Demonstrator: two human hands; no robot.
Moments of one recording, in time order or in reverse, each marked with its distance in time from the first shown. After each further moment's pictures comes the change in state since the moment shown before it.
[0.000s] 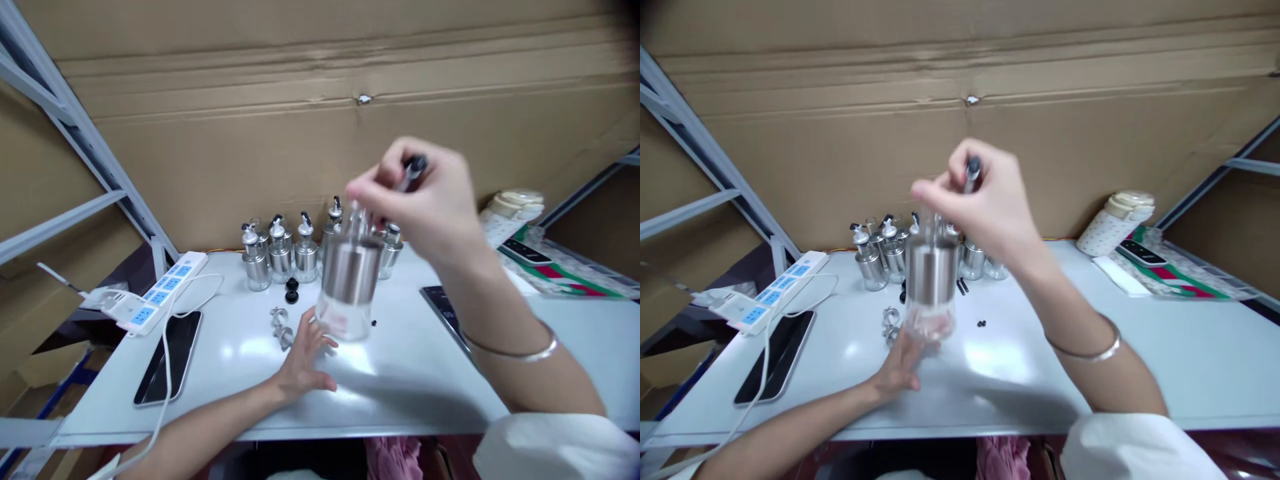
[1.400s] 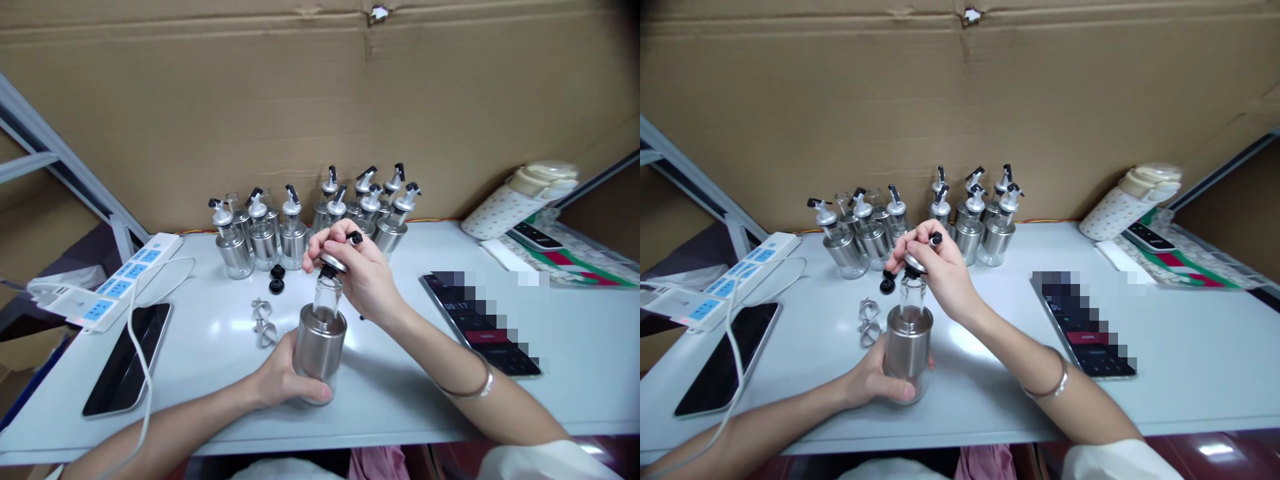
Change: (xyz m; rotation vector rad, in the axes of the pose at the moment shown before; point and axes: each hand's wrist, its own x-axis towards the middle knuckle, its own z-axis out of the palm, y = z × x) left_hand 0.004 0.028 0.005 -0.065 -0.053 -0.442; right_hand -0.070 0.088 0.035 0.813 -0.145 0.482
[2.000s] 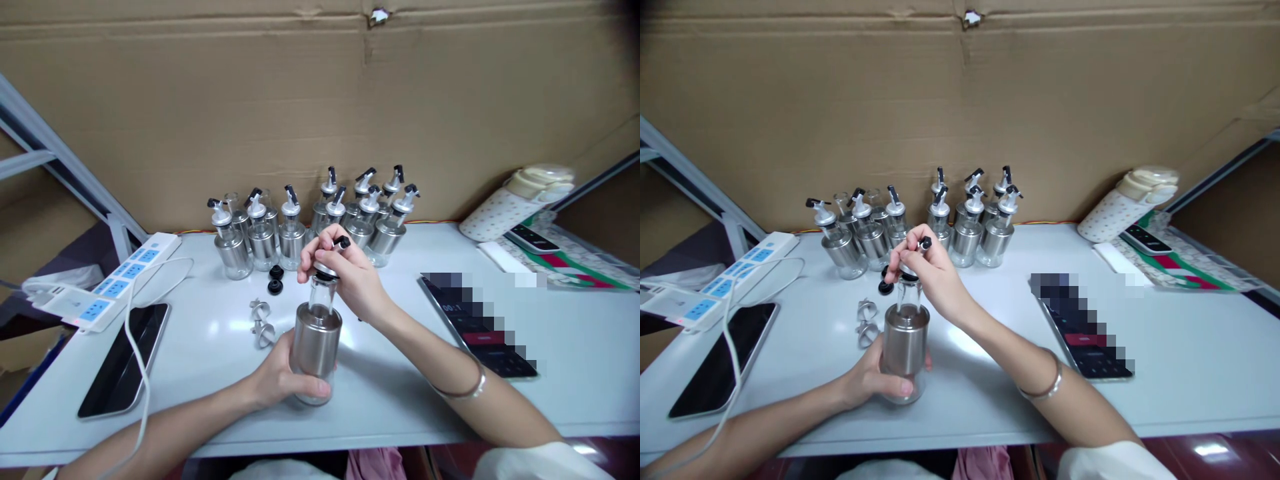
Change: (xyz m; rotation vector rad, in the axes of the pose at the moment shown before) left_hand -0.001 -0.002 0.001 -0.041 0.067 -0.058; right_hand 0.001 0.007 -0.003 -0.054 -0.072 0.048
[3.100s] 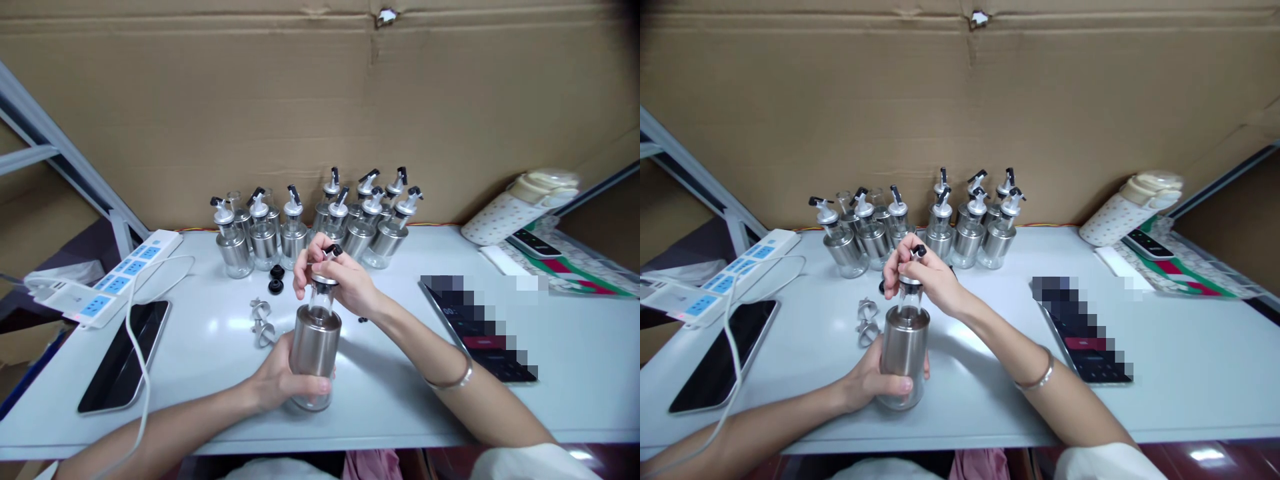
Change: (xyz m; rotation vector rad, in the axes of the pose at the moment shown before) left_hand -0.004 0.003 0.004 0.009 -0.007 -0.001; right_hand 0.004 0.012 -0.011 0.091 -0.212 0.150
